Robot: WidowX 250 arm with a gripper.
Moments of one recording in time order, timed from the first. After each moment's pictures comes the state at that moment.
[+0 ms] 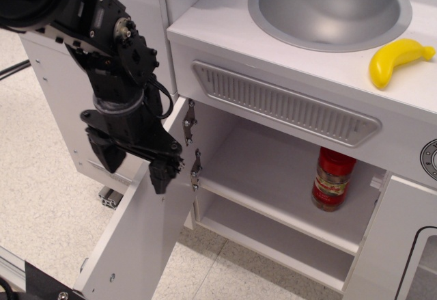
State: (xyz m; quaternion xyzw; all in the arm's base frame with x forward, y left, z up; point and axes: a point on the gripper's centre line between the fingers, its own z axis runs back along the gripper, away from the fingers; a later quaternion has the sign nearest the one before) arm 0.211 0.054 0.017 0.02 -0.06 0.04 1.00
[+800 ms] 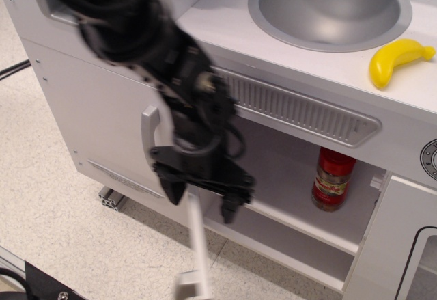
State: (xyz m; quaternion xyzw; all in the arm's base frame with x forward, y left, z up) arm 0.228 -0.017 -0.012 0.01 -0.06 0.07 1.00
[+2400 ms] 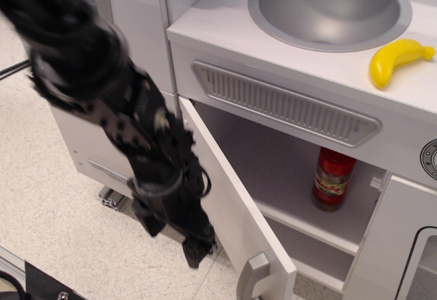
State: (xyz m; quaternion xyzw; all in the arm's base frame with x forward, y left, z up) arm 0.190 -0.001 -0.044 -0.02 -0.05 -0.08 1.00
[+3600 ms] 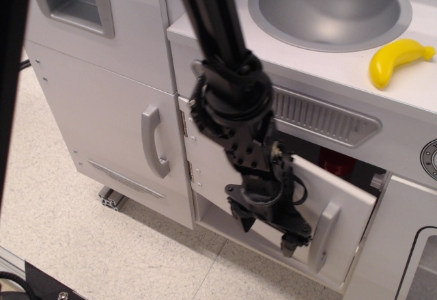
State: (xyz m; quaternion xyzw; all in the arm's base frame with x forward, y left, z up) arm 0.267 -0.078 -0.093 -0.03 -0.10 -0.06 0.99
